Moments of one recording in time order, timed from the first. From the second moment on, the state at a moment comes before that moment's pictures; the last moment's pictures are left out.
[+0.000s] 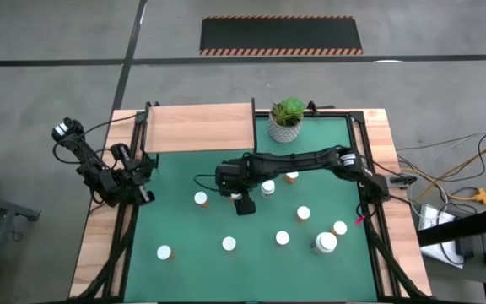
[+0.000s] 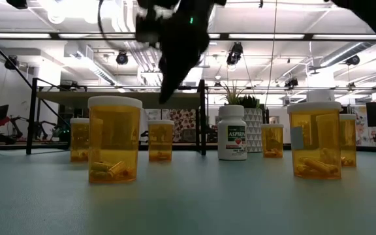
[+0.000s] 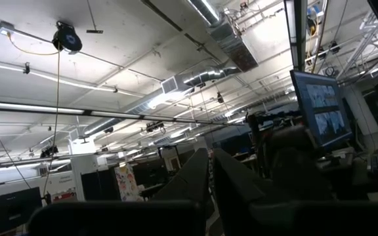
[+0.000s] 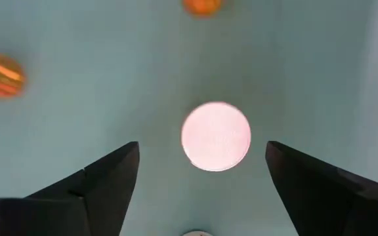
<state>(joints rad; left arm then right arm) -0.81 0.53 0.11 1.37 -0.92 1.18 0.03 2.22 2.02 -1.01 -0.02 -0.18</state>
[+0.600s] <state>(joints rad) -0.81 0.52 0.11 1.38 -0.92 1.18 0.02 2.28 2.01 -0.93 0.04 -0.15</state>
